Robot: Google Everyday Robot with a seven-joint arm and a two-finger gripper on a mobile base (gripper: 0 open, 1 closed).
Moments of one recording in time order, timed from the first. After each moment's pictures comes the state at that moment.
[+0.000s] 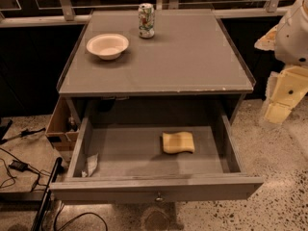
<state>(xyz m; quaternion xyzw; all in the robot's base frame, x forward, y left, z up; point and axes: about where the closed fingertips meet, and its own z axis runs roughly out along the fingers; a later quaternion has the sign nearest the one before) 0.438 -0.217 0.976 -0.60 0.78 -0.03 0.16</state>
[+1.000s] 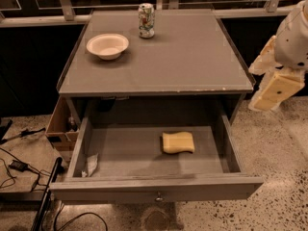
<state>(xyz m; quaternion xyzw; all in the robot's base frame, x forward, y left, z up) 0.441 -0.217 0.971 -0.60 0.78 -0.04 0.17</state>
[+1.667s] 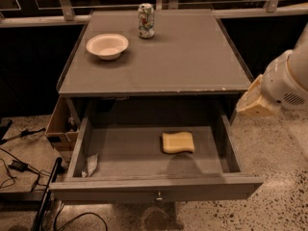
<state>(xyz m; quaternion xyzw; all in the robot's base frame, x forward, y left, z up) 0.461 -0.223 0.893 -0.56 0.79 -0.01 0.23</state>
